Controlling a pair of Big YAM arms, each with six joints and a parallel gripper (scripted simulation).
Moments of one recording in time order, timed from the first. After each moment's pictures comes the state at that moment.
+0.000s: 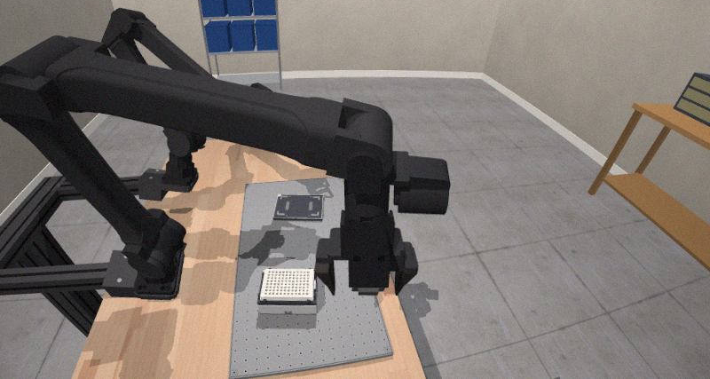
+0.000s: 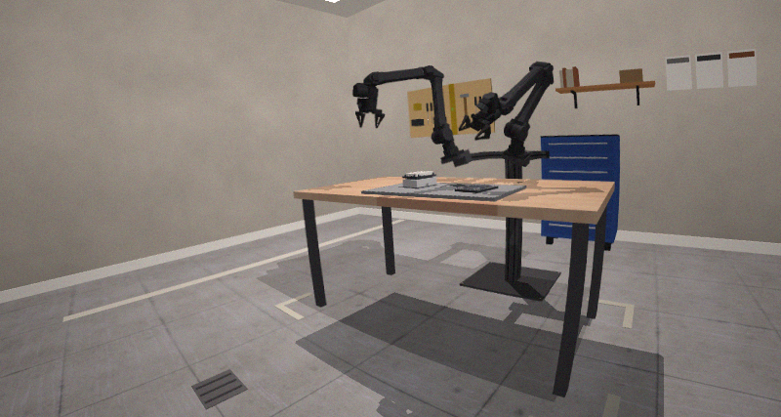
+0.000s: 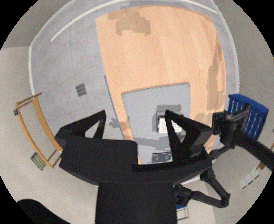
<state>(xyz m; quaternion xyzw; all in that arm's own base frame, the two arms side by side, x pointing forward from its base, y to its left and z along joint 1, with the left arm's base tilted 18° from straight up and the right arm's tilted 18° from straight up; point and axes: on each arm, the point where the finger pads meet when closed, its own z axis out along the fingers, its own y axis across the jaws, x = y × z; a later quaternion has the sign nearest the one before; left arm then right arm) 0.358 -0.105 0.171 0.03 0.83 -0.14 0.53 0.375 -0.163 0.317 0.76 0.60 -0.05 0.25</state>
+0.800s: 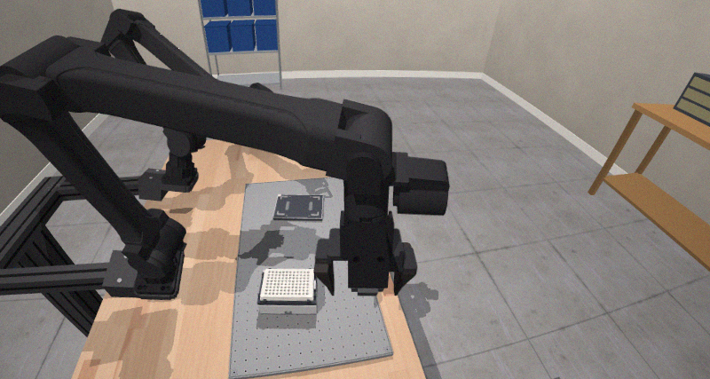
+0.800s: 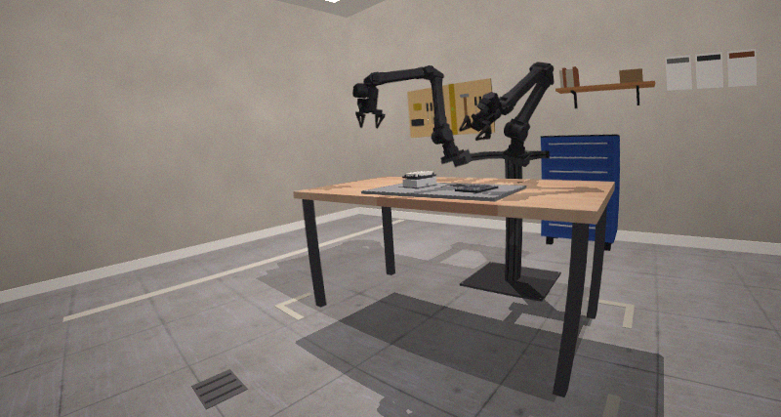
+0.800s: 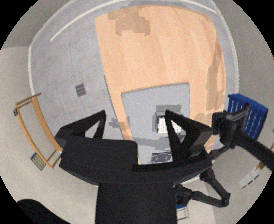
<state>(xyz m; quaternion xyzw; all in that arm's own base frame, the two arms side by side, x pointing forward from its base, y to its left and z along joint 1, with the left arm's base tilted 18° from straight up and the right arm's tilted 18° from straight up) 0.356 -0.102 0.169 0.03 0.84 -0.14 0.53 0.374 -0.163 0.315 0.76 0.60 -0.05 0.24</state>
